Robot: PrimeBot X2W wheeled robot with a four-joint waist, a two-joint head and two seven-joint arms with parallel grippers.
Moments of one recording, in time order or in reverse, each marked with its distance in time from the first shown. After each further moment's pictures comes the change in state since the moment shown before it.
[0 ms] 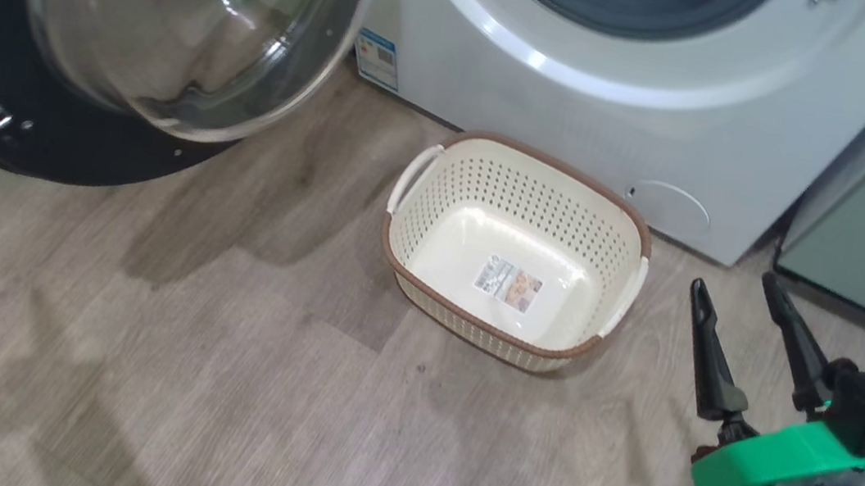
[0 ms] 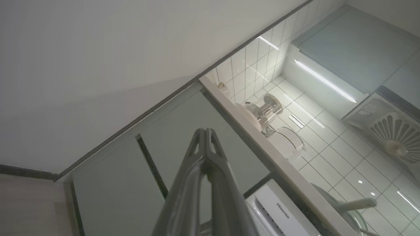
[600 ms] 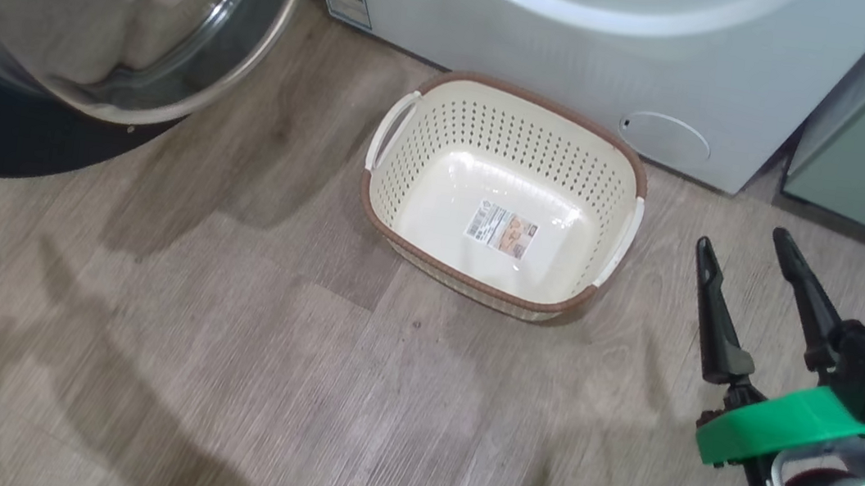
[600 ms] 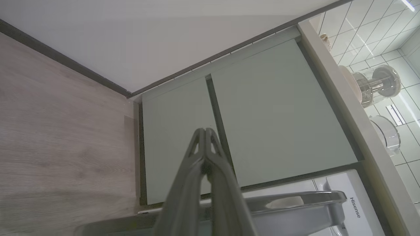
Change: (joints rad) left arm -0.099 0.058 0.016 0.540 -0.067 -0.028 0.100; right arm -0.067 -0.001 0.004 -0.049 -0.052 0.000 0.044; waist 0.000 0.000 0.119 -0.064
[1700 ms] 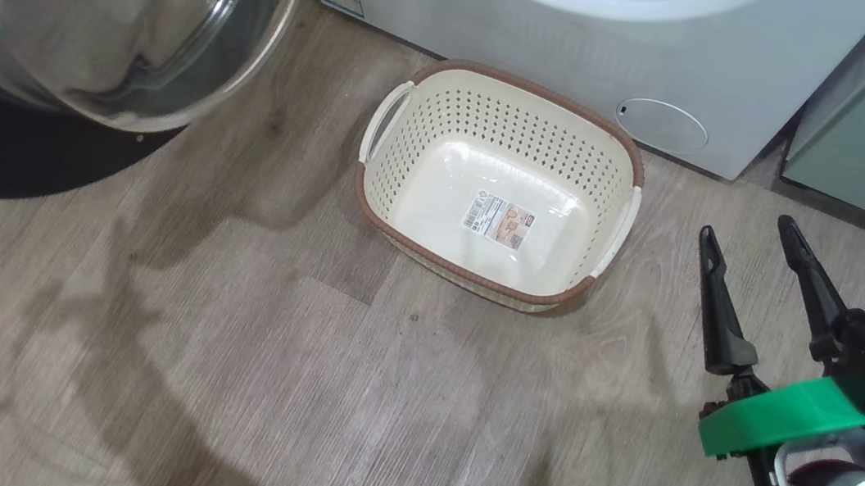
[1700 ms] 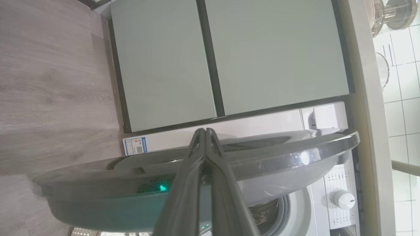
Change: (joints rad) left arm 0.097 -0.060 -0.060 -0.129 -0.170 -0.001 0.311; right arm -0.018 -0.001 0.000 -0.022 -0.017 0.000 0.026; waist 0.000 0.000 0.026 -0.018
